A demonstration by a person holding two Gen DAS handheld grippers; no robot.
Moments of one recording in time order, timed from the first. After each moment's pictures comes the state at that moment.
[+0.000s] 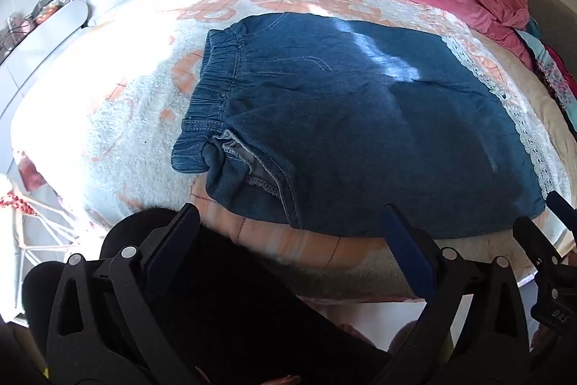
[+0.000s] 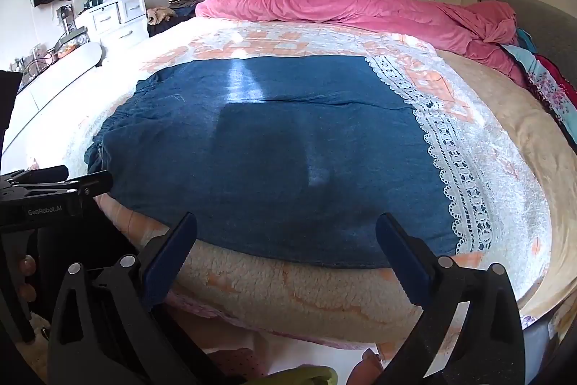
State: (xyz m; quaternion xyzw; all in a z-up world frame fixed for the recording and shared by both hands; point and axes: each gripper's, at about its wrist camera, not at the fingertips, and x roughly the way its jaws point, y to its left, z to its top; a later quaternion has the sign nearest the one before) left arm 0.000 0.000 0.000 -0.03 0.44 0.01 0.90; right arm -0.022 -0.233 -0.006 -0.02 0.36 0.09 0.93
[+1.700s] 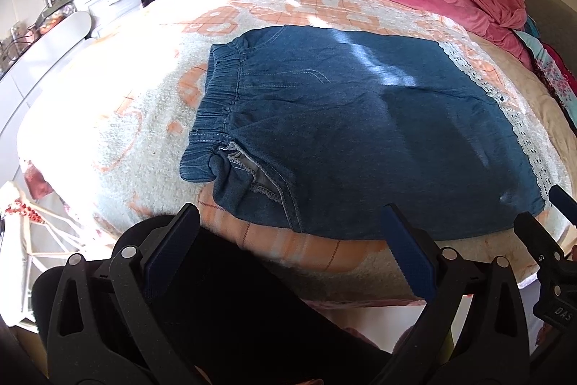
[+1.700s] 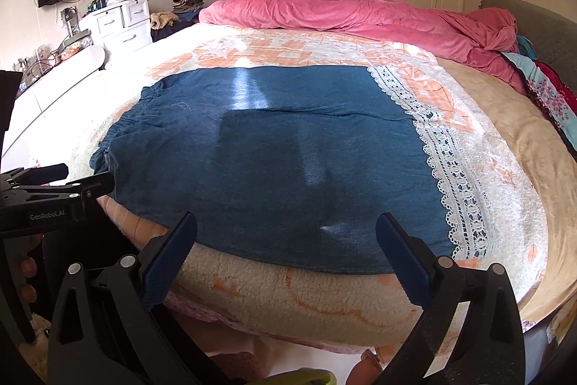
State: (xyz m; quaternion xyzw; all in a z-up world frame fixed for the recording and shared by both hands) left arm -0.006 -0.003 0.011 -0.01 0.43 0.02 0.90; right arm -0.026 -0.232 0.004 -0.03 0.35 0.09 0.93
